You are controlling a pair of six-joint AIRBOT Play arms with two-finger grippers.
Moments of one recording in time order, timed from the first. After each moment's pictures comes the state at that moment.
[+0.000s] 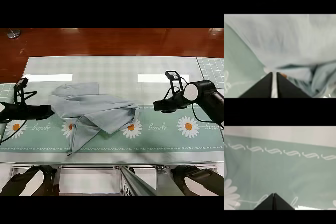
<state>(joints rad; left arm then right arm) 0.20 -0.90 0.66 1.11 -1.01 -1.29 0.23 -1.16 0.92 -1.52 1.06 1.73</state>
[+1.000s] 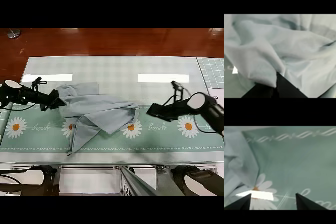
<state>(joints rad) 0.25 -1.54 1.01 0.84 -1.15 -1.33 0.16 -1.12 0.70 -1.08 0.95 1.66</state>
